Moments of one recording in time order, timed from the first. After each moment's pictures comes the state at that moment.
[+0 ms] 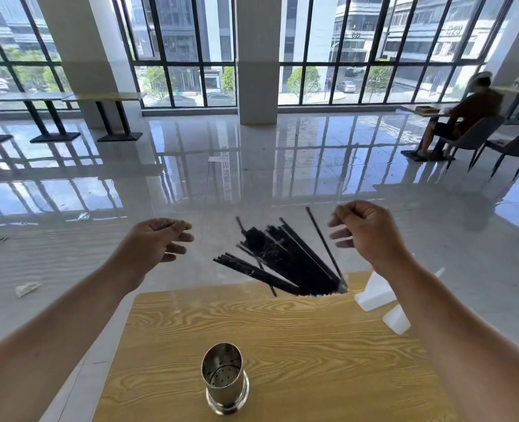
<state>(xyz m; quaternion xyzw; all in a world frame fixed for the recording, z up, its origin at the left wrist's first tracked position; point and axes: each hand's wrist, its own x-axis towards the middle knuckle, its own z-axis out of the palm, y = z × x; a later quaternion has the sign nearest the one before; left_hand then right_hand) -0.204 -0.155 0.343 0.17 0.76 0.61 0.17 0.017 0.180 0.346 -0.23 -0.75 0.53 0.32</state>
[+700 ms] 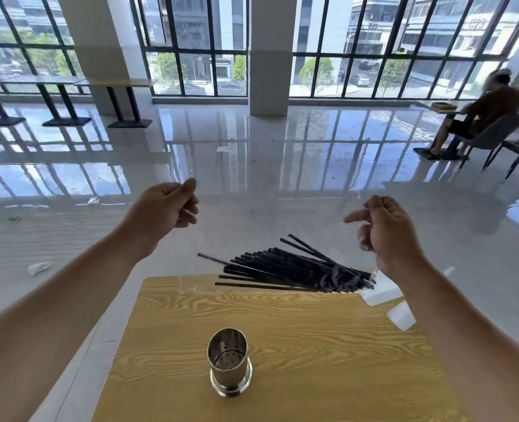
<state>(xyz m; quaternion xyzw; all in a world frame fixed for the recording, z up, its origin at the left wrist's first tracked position) -0.203 -0.151 0.372 0.23 0.73 0.63 0.13 0.019 0.176 0.340 -0.24 -0.65 0.64 0.35</state>
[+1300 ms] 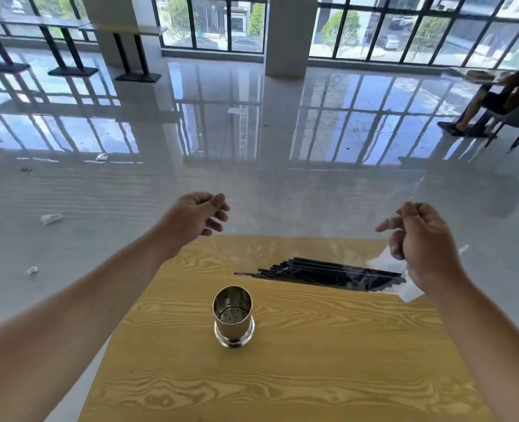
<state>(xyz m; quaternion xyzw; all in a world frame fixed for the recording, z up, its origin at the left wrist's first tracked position) -0.174 -0.151 0.278 0.20 0.75 0.59 0.22 0.061 0.175 0.278 -0.27 -0.68 0.60 0.33</state>
